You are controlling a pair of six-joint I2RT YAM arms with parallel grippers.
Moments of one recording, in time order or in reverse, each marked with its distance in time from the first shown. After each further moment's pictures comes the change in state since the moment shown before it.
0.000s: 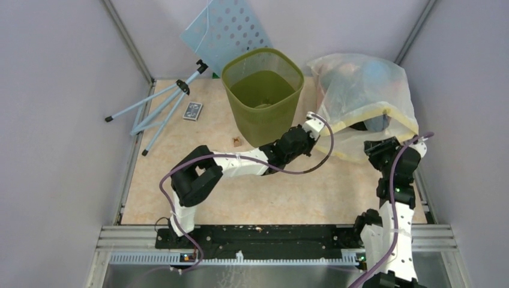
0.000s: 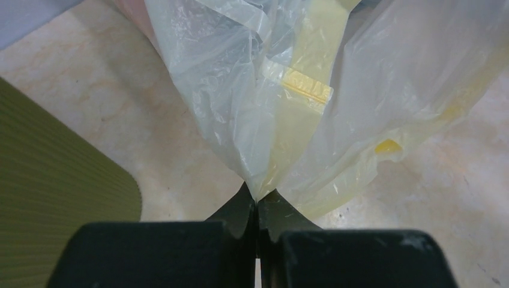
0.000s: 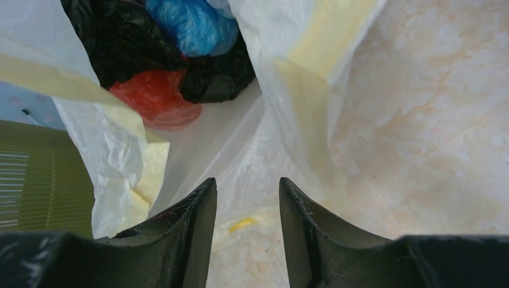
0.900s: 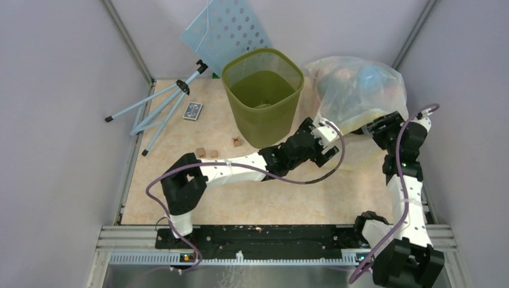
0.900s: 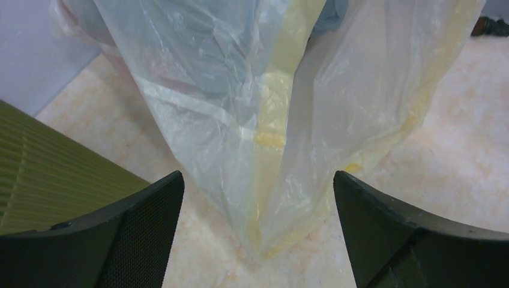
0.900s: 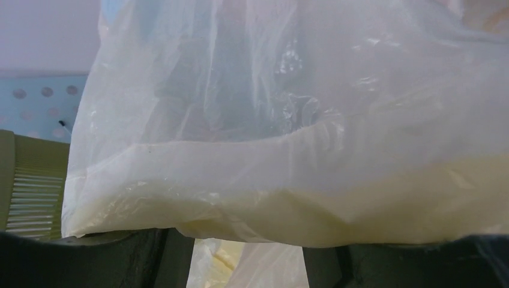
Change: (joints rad) left arm -0.103 -0.156 -0.012 -0.173 -0.060 0.137; right arm 0.009 0.274 0.190 0.141 -0.045 -0.024
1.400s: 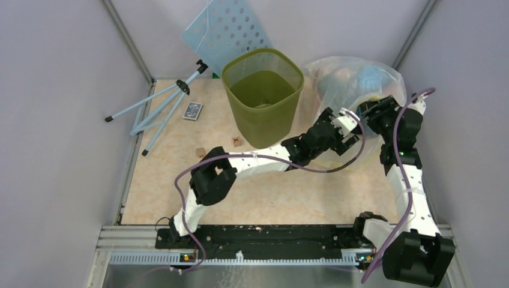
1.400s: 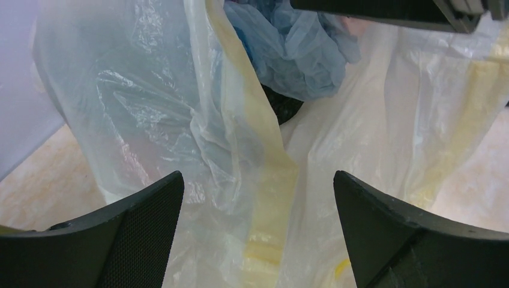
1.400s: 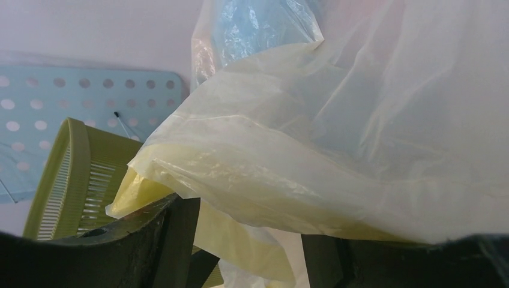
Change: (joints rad) left arm 0.014 0.288 0.368 0.021 0.008 0.041; right arm 0.124 0.106 0.131 0.100 0.016 0.021
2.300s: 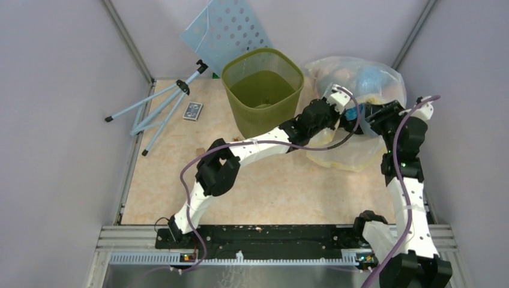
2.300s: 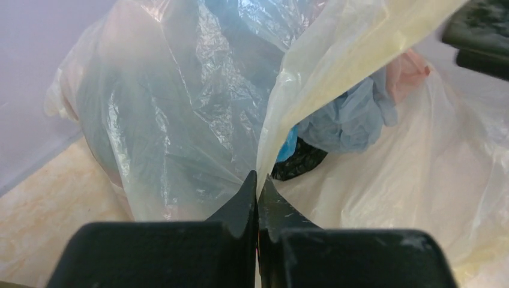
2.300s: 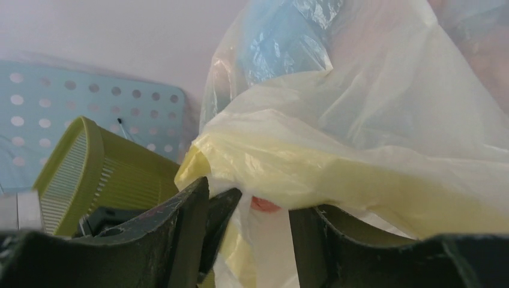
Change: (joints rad) left arm 0.117 0.128 0.213 0.030 0.109 -0.081; right arm 0.000 -0.097 -0.002 -0.020 0.045 -0.066
